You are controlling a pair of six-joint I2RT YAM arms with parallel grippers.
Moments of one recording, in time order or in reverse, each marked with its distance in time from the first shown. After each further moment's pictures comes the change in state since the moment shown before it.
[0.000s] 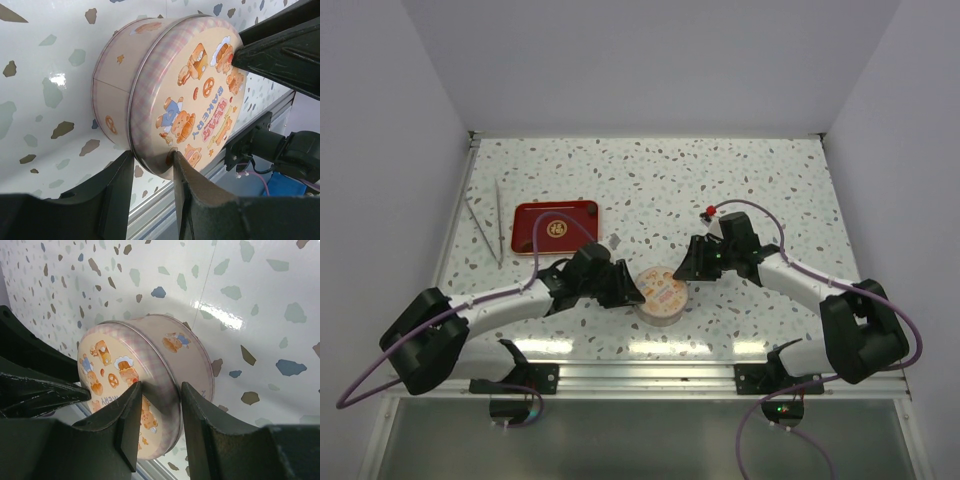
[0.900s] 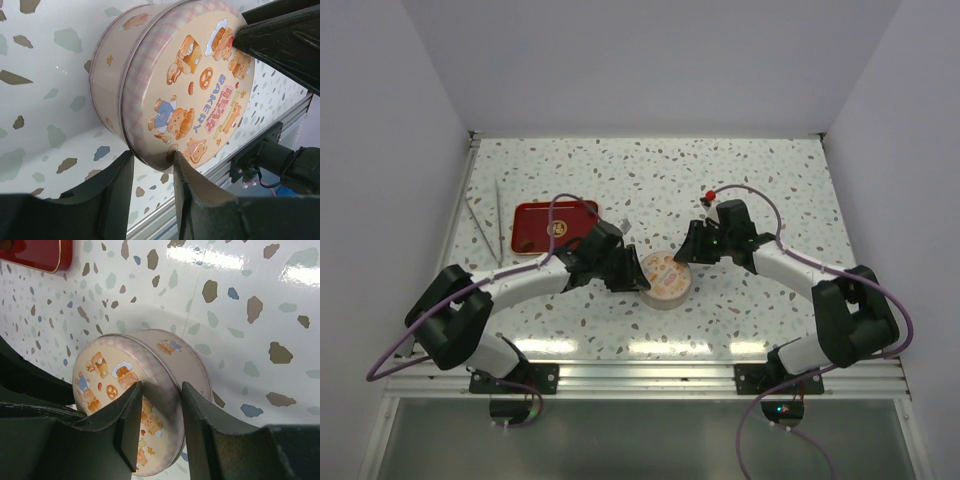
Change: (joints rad) left arm 0.059 0.178 0.207 -0.117 0.021 0.097; right arm -0.015 0.089 0.097 0.046 0.105 -0.058
